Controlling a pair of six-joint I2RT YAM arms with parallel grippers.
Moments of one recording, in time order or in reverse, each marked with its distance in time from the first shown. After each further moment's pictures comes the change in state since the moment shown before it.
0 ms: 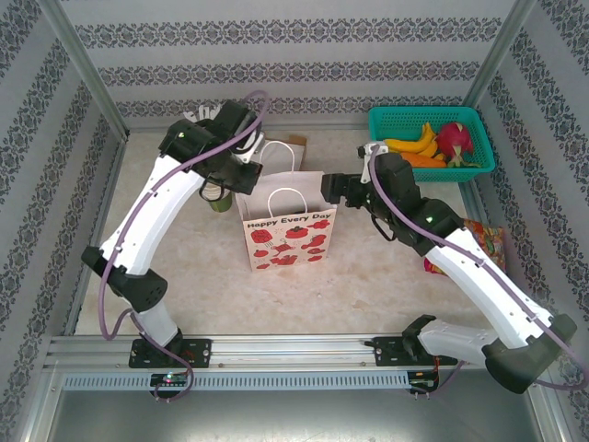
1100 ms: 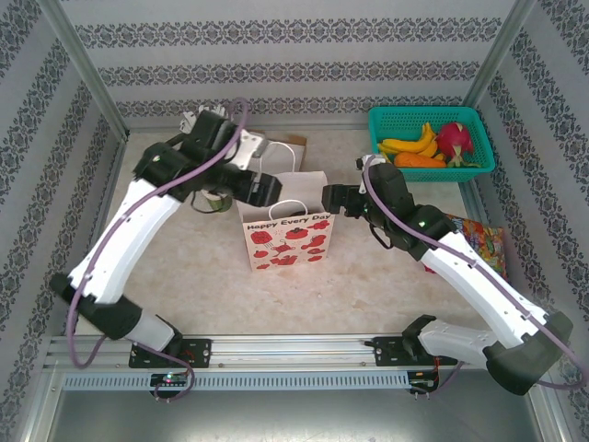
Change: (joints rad) left arm 0.031 -0.280 -0.311 0.285 0.277 -0.021; right arm -0.003 0.008 -0.089 0.007 0.000 0.041
